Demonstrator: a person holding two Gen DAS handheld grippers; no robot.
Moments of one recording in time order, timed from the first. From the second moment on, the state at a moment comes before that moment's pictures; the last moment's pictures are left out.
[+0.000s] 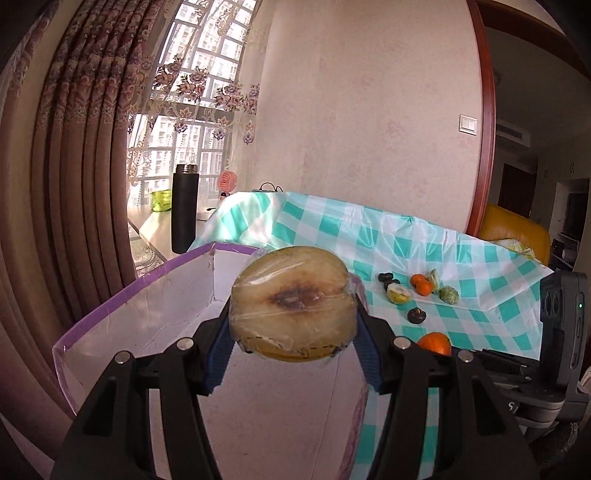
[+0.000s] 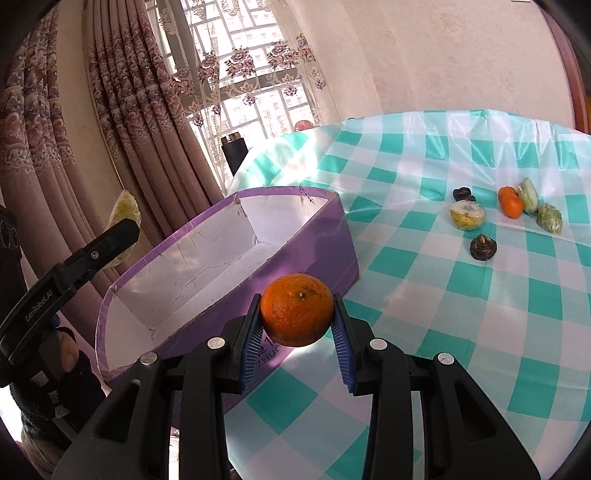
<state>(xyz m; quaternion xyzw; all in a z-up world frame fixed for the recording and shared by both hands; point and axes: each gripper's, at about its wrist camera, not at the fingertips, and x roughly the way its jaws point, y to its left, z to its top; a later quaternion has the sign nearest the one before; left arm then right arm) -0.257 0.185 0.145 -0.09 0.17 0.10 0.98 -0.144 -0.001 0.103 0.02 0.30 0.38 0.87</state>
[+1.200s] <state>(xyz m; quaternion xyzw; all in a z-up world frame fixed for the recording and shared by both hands) -0.218 0.261 0.081 -0.06 0.43 0.21 0.87 -0.133 0.181 0.068 -0.33 0.39 0.32 0.80</state>
